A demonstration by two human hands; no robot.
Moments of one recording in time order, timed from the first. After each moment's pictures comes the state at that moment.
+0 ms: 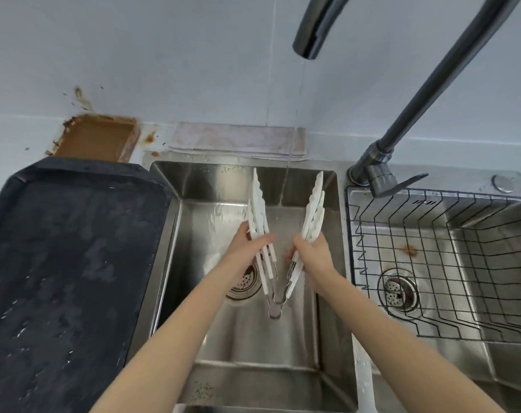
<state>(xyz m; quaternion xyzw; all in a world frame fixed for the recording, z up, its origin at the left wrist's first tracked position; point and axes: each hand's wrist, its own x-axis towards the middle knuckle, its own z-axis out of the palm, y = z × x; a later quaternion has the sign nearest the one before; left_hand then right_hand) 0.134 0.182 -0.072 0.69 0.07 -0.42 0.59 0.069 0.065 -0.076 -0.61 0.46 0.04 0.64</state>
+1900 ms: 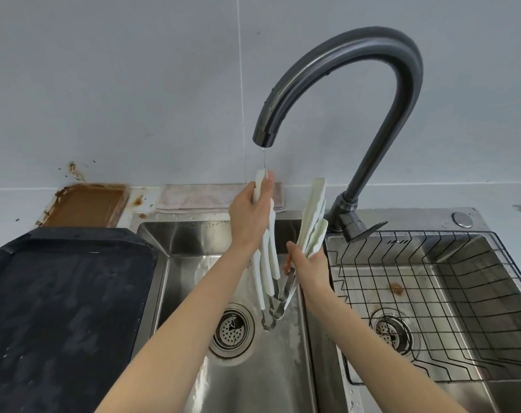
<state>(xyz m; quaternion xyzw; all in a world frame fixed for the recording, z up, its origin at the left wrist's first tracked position) 0.191 0.101 0.033 0.77 -0.09 -0.09 0.63 0.095 0.040 -0.021 -0.60 0.43 -0.09 0.67</state>
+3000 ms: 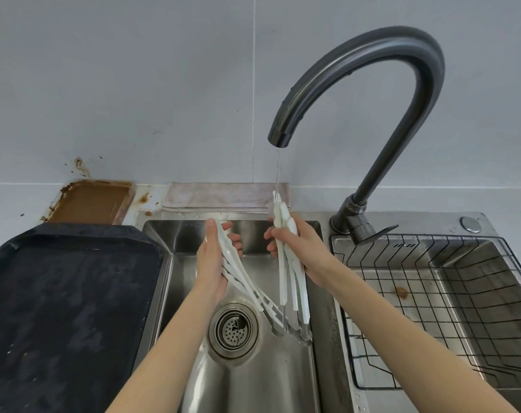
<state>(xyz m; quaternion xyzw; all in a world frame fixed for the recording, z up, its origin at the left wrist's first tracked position) 0.191 0.170 -0.028 0.57 0.13 -0.23 0.78 0.122 0.034 0.021 -0.66 0.22 0.04 0.72</state>
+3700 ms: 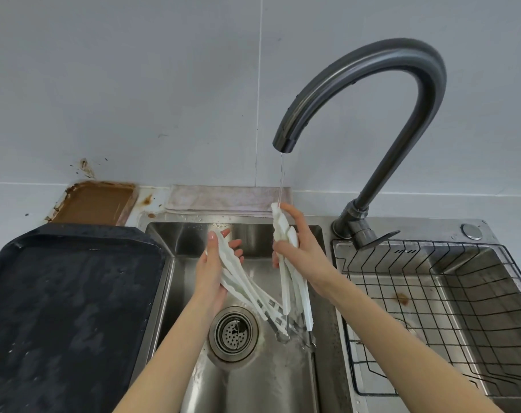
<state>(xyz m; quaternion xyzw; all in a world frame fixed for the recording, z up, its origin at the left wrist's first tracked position) 0.180 0.180 -0.029 0.56 0.12 -0.24 0.78 0.115 0.041 0.024 -0.71 0.17 0.01 0.69</state>
